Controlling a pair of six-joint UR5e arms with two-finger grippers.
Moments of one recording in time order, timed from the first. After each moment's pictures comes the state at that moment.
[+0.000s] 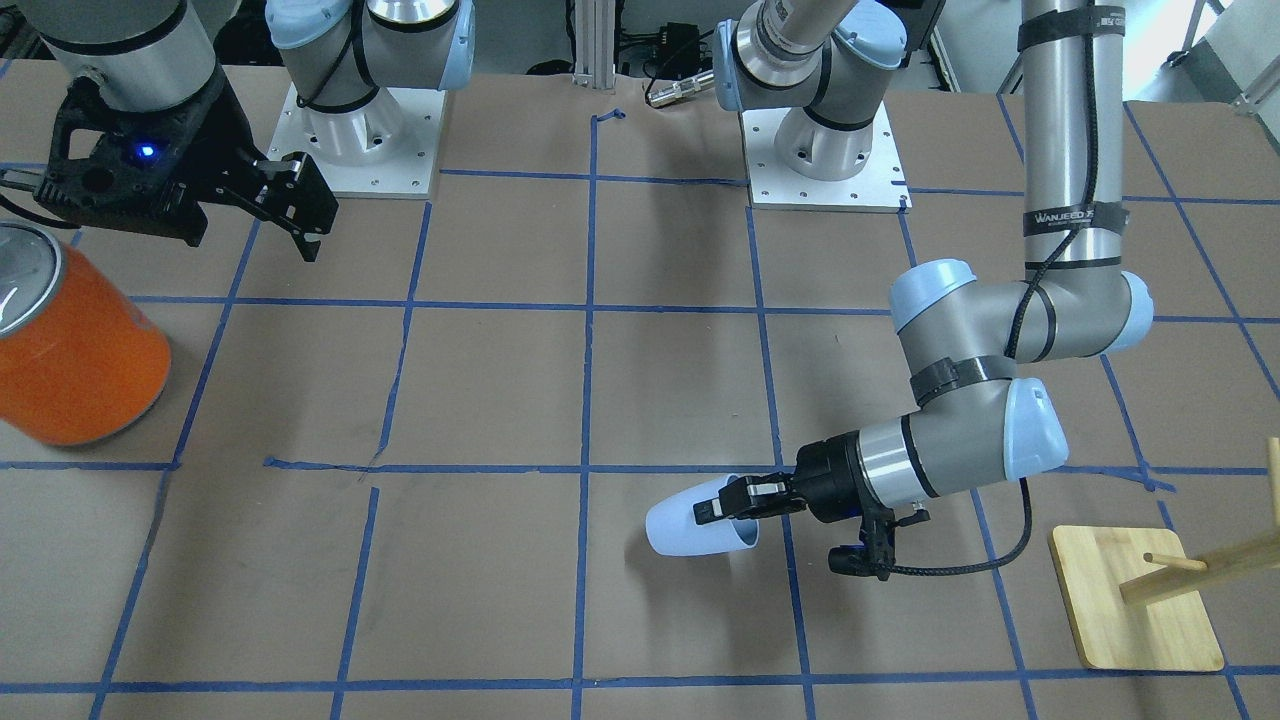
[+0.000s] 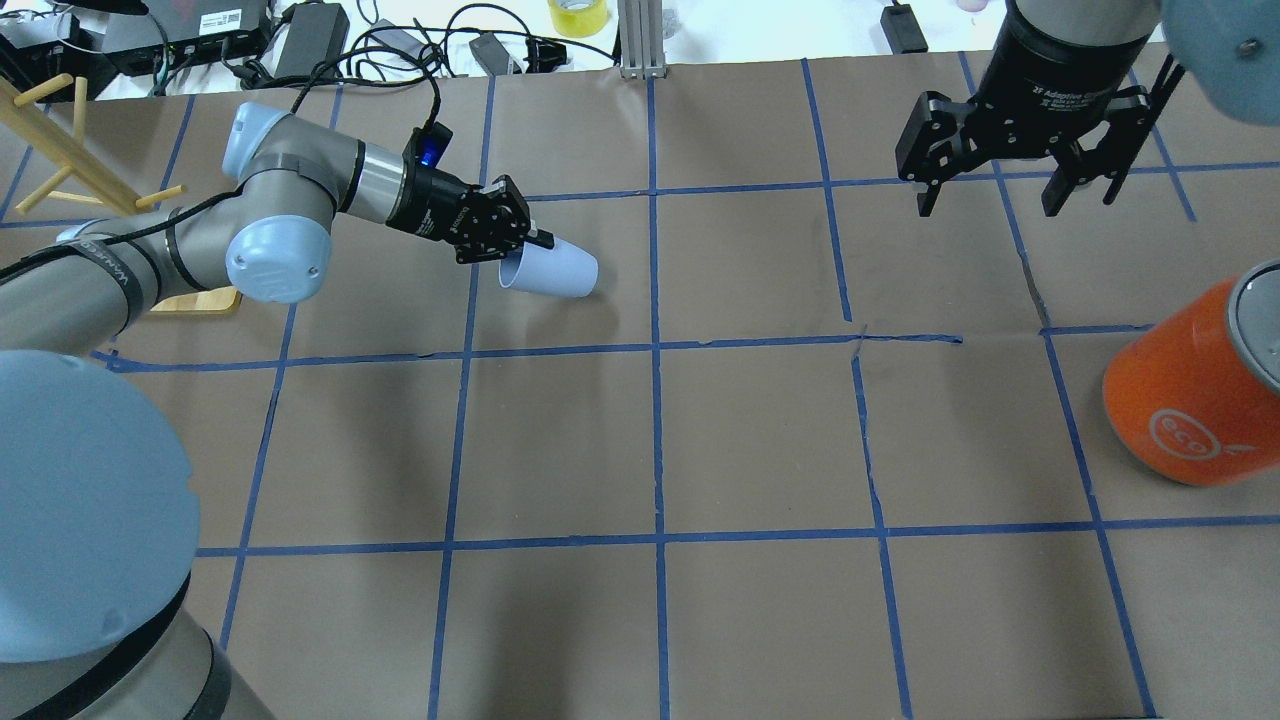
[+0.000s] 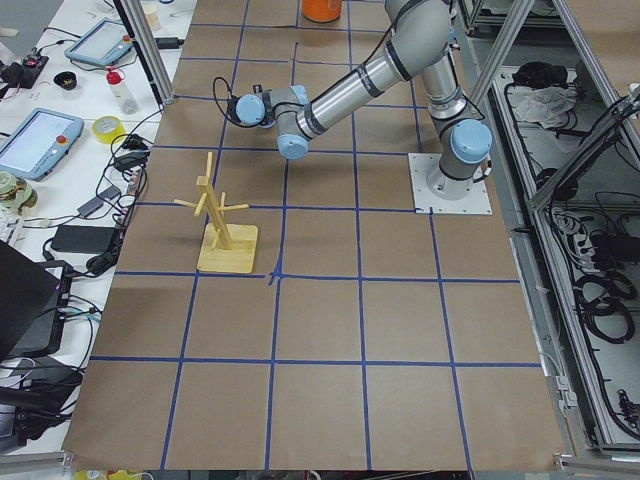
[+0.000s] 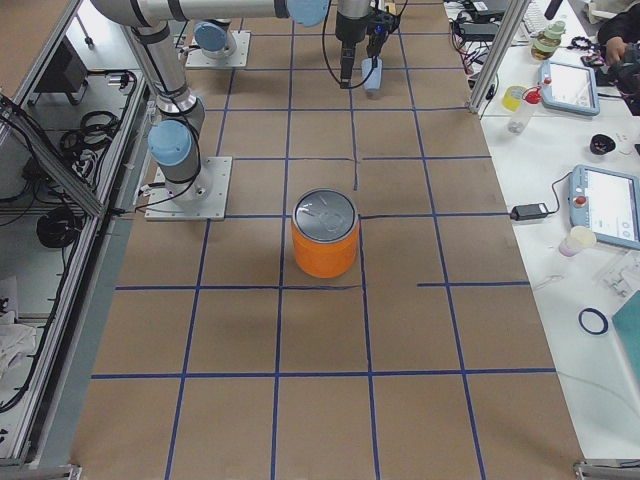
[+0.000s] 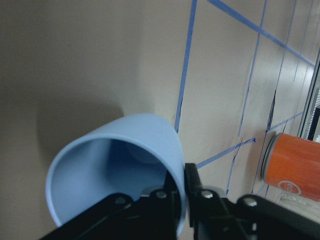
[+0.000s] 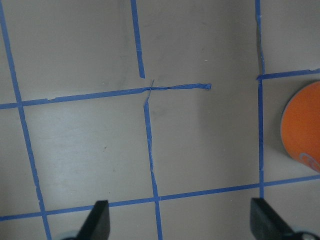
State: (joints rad) left arm -1.43 -2.09 -1.69 -1.04 0.71 -0.05; right arm 1.55 -1.55 1.49 -1.48 -1.63 0.08
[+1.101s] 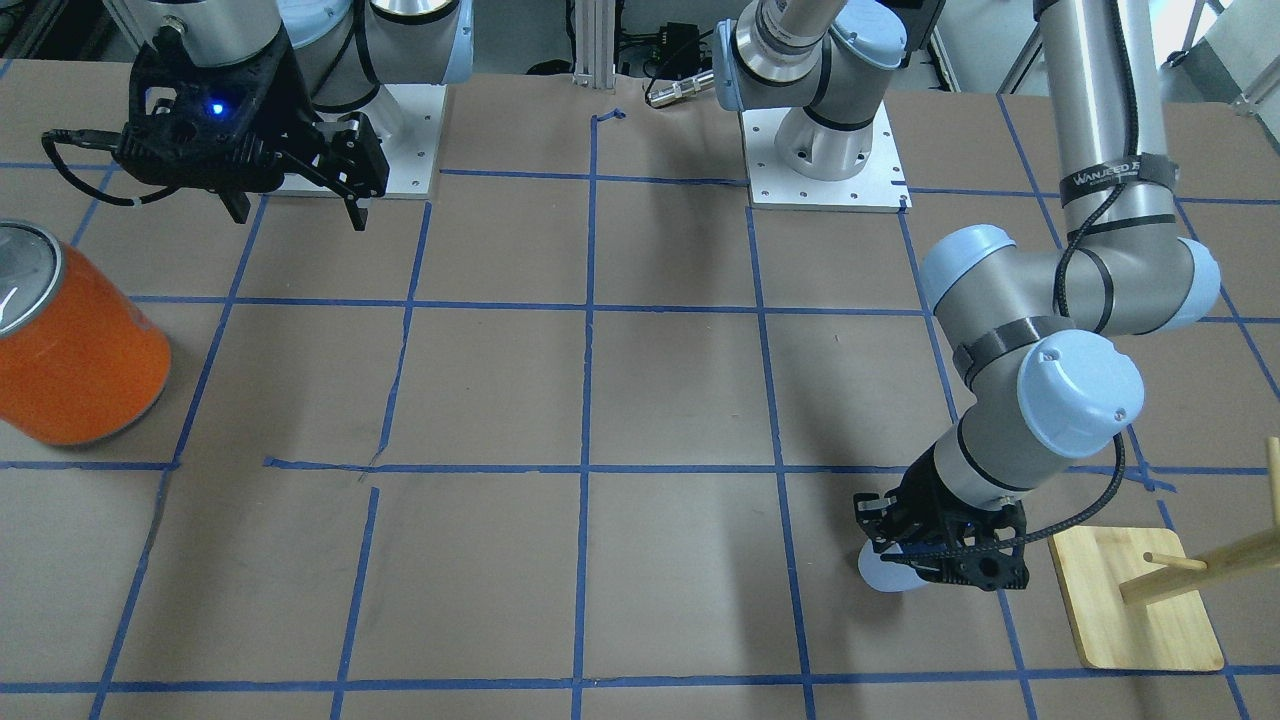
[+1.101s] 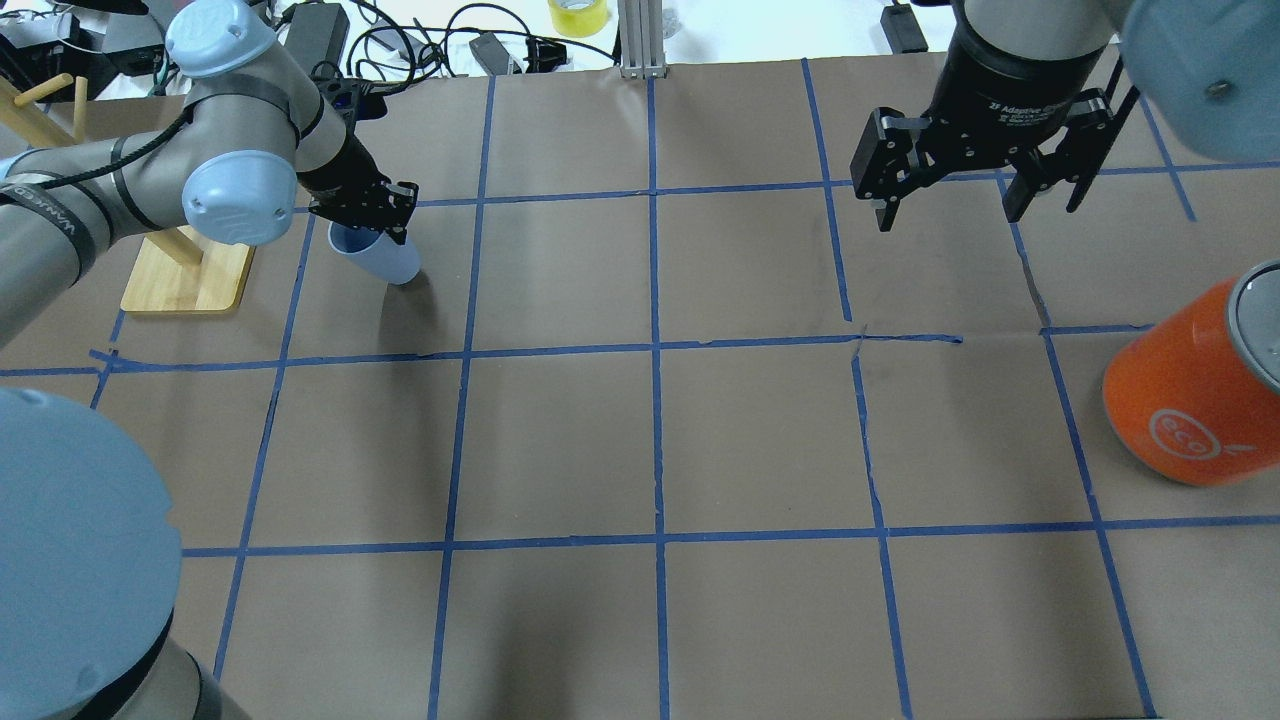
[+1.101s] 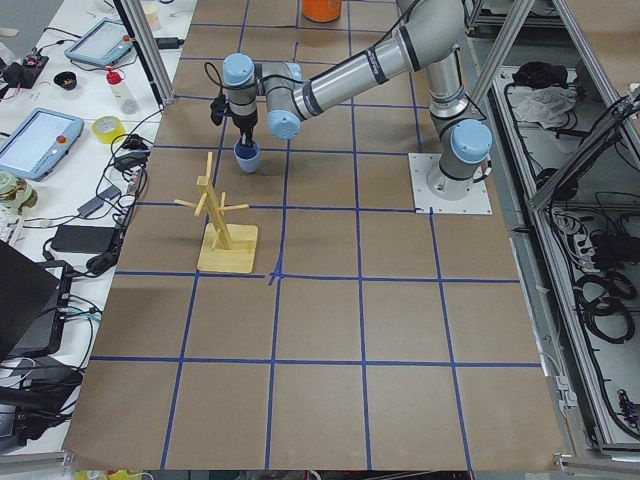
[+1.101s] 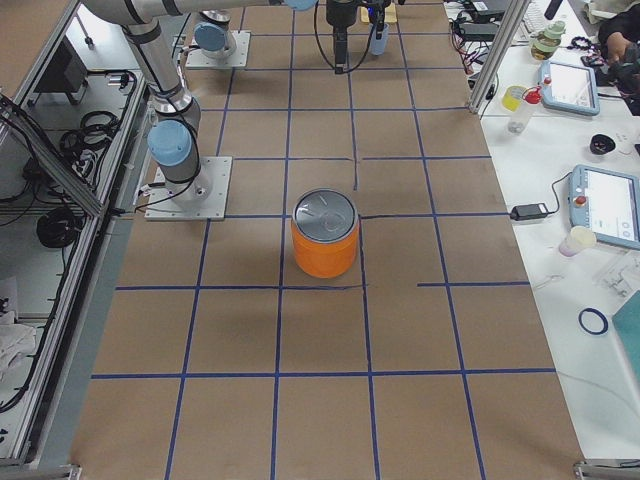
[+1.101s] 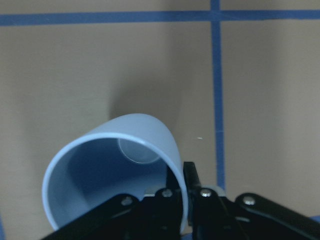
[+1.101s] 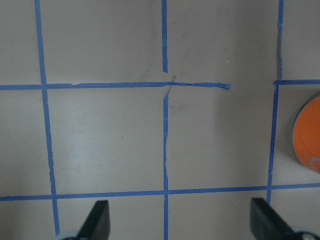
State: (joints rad) left arm -1.43 -2.05 -1.59 -1.01 1.49 0.22; right arm 1.63 -1.58 1.50 -1.48 -1.63 0.06
